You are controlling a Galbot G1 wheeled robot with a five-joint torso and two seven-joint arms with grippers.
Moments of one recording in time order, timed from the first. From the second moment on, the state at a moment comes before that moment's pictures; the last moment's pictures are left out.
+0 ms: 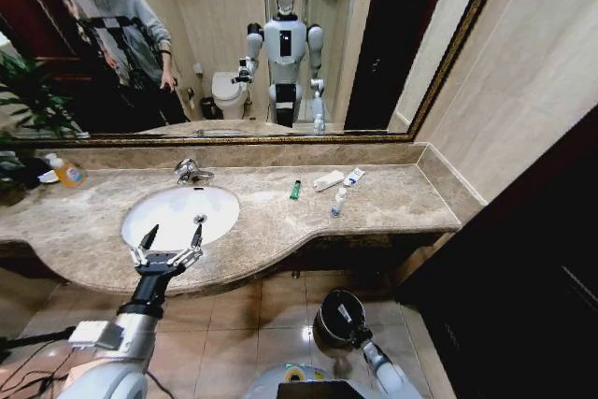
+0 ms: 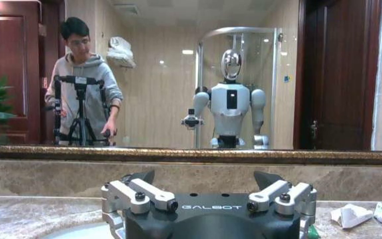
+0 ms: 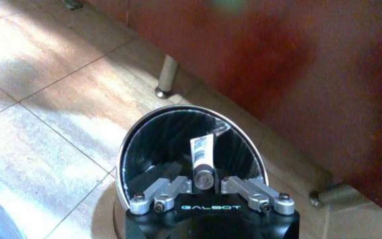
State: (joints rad) left arm 1.84 -1.36 -0.82 -2.47 -0.37 0.04 0.05; right arm -1.13 1.44 0.53 0.64 -0.55 0.34 -0.05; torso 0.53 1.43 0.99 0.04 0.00
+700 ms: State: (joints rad) left arm 1.84 -1.36 -0.82 -2.47 -0.37 0.04 0.05; right arm -1.07 1.45 0.54 0.53 -0.61 0.31 -0.03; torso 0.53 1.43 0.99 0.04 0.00
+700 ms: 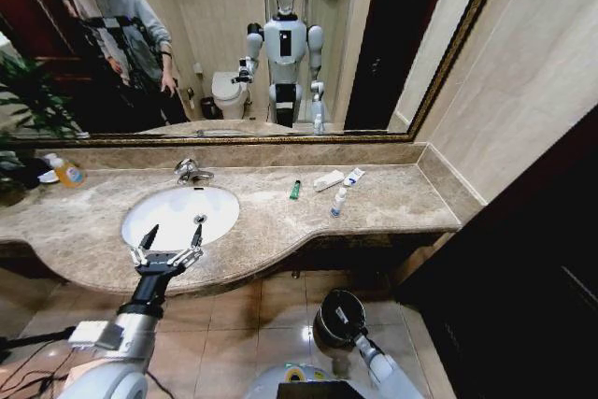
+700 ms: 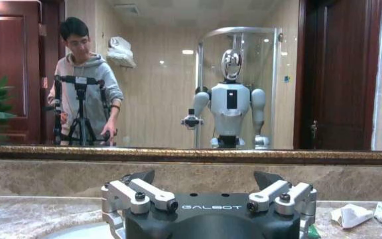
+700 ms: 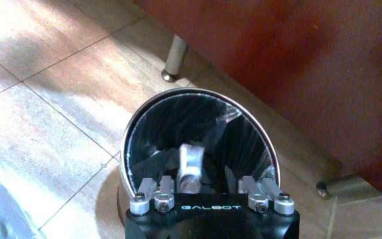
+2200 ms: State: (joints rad) left arm 1.84 -1.36 -0.82 -2.47 -0.37 0.04 0.05; right arm -1.80 1.34 0.64 1.80 -0.05 0.31 -0.03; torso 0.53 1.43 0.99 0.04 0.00
